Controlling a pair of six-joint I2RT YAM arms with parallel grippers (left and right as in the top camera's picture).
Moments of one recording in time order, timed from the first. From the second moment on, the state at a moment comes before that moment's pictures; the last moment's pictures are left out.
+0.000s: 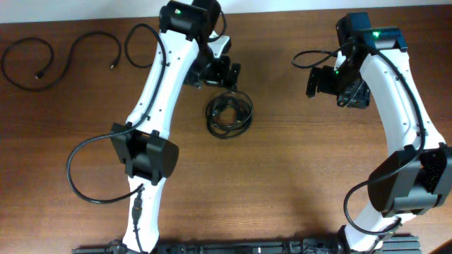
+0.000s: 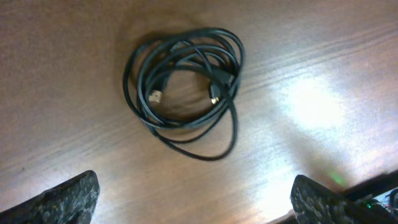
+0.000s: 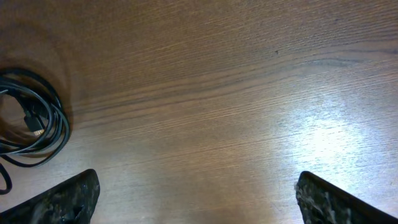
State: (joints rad) left arm -0.39 2.32 2.51 -1.68 0.23 -0.08; right arm 0.04 1.87 1.75 -1.37 -0.05 0.34
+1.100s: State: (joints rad) left arm -0.34 2.19 3.12 -1.46 0.14 -0.24; right arm 0.04 1.87 1.75 -1.37 -0.04 0.33
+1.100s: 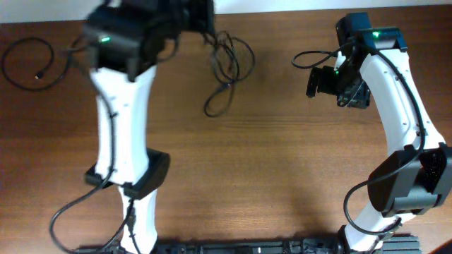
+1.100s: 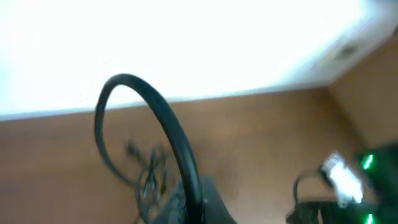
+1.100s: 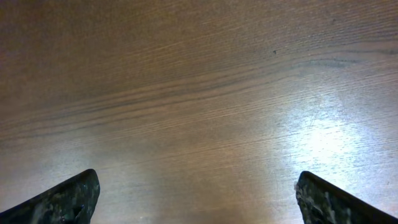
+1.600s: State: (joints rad) left arm -0.31 2.04 2.99 -1.18 0.63 -0.47; right arm 0.04 1.87 1.75 -1.37 -0.04 0.33
